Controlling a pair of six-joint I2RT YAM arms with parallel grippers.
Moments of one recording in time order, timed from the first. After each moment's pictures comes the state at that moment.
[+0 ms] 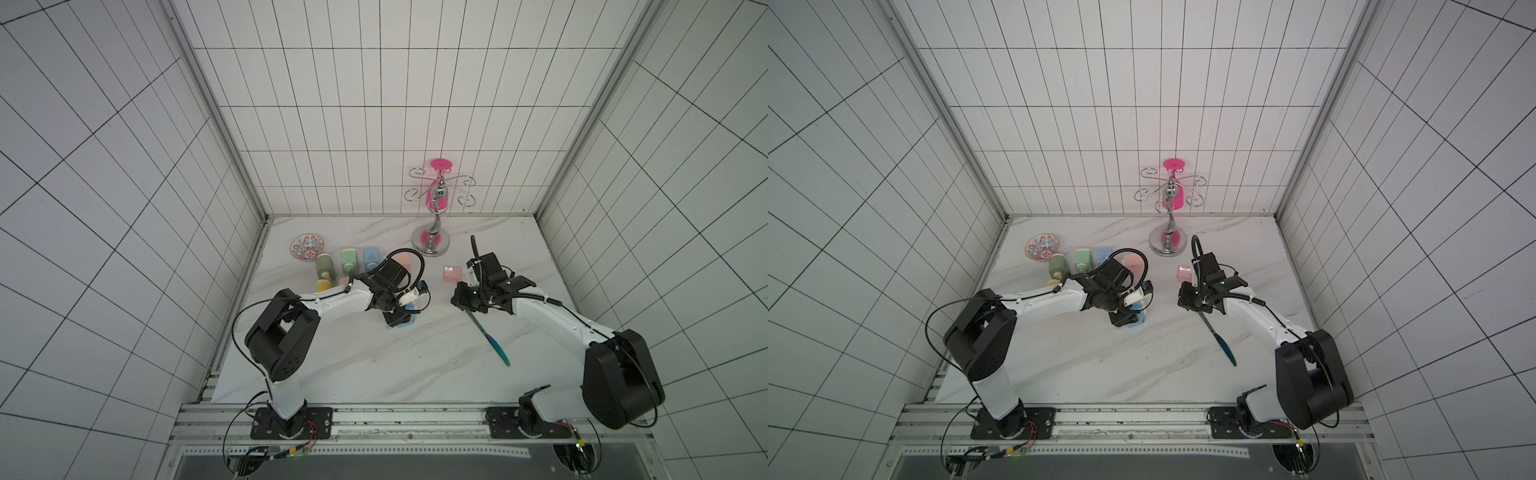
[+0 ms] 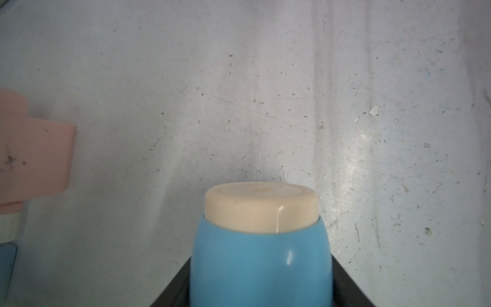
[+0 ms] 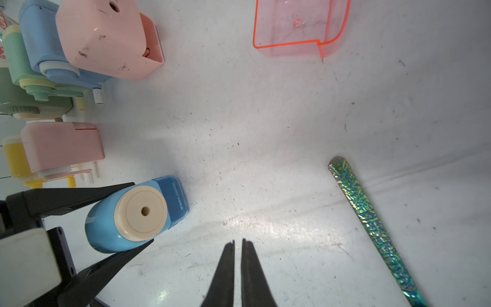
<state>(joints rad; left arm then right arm) -0.71 1.78 1.15 -0.49 0.22 0.44 0.38 1.41 0.91 -0.54 -0.24 0.58</state>
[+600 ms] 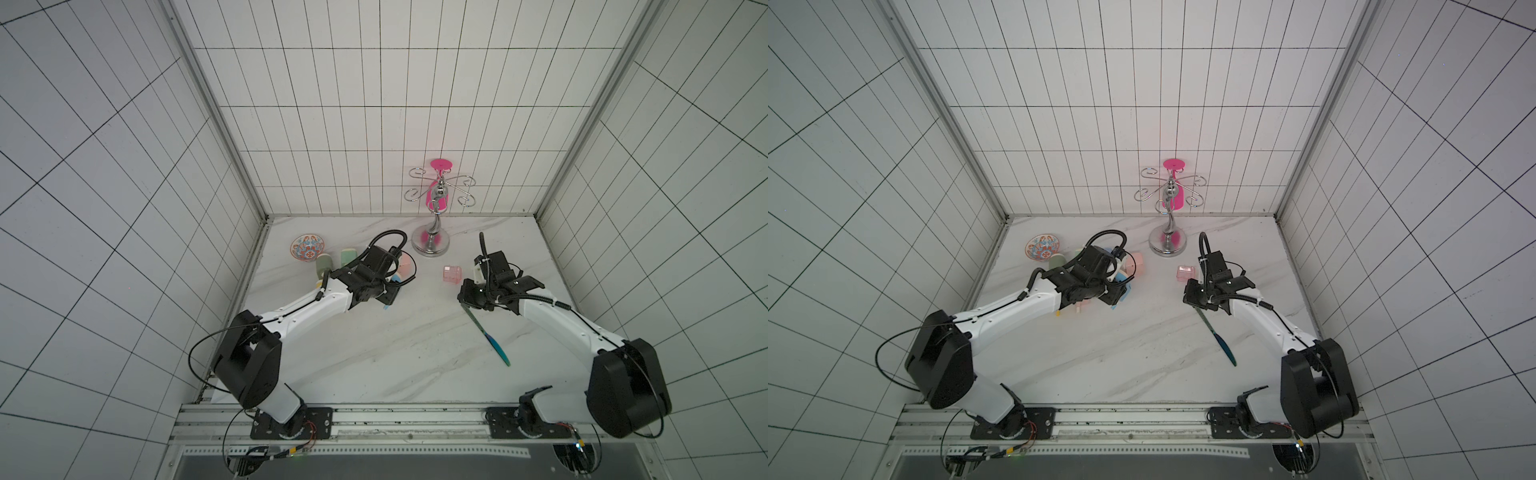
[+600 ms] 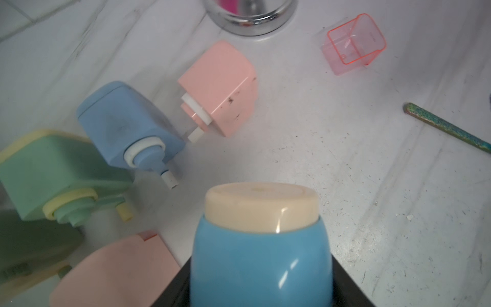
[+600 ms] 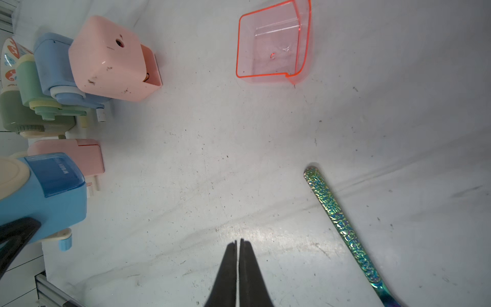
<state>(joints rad) -0.66 1.56 1.16 -0.52 -0.08 -0.17 0.34 1.36 0.91 -0.55 -0.21 0.57</state>
